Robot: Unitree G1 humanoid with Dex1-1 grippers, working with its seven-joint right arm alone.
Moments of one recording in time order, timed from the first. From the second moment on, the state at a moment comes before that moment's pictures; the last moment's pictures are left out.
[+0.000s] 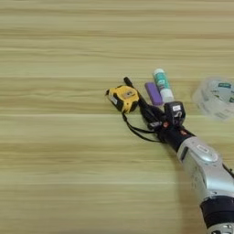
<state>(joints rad) -0.09 -0.26 -0.13 0.30 0.22 0.08 0.49</state>
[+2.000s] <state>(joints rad) 0.02 -0.15 0.10 0.02 0.19 0.19 0.47</state>
